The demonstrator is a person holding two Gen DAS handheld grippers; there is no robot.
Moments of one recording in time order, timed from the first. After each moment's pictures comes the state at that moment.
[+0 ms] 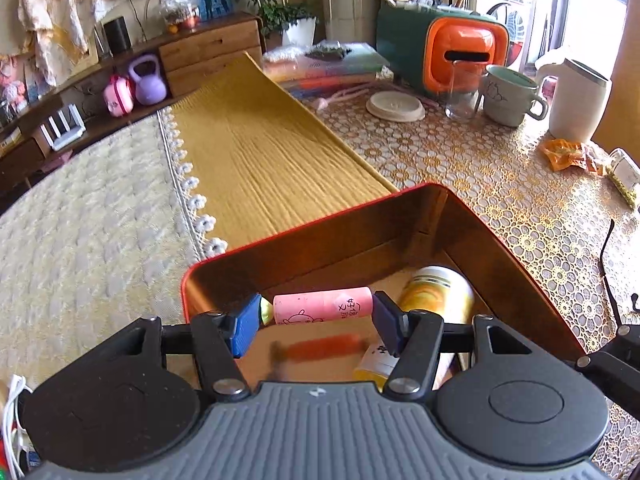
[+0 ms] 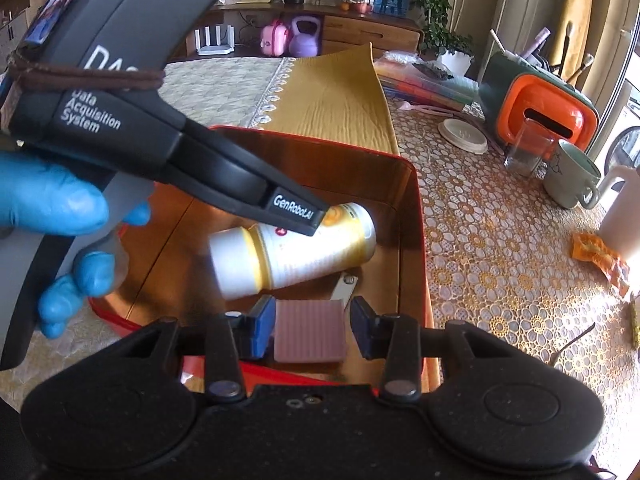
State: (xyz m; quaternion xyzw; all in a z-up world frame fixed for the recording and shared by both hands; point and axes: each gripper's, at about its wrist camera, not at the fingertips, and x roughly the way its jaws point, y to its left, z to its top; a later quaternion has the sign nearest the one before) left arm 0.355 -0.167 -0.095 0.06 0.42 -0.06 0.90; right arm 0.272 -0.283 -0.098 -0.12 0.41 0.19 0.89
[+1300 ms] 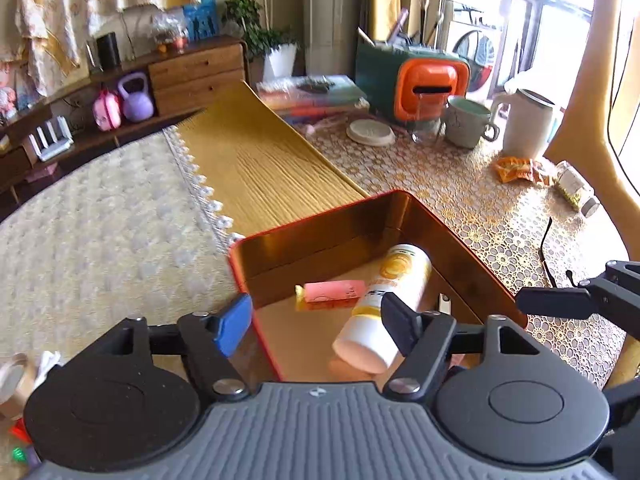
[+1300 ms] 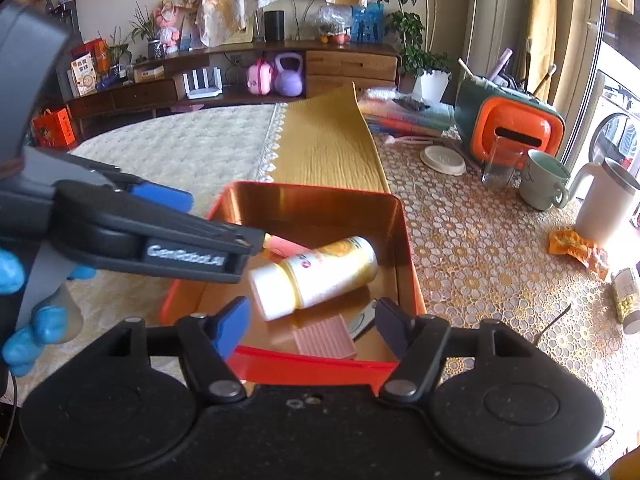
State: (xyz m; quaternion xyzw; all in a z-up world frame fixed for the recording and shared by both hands) left arm 0.279 -0.127 -0.043 0.04 0.38 -0.11 0.92; right arm 0.227 -0.286 -0.051 -0.07 0.37 0.18 0.91
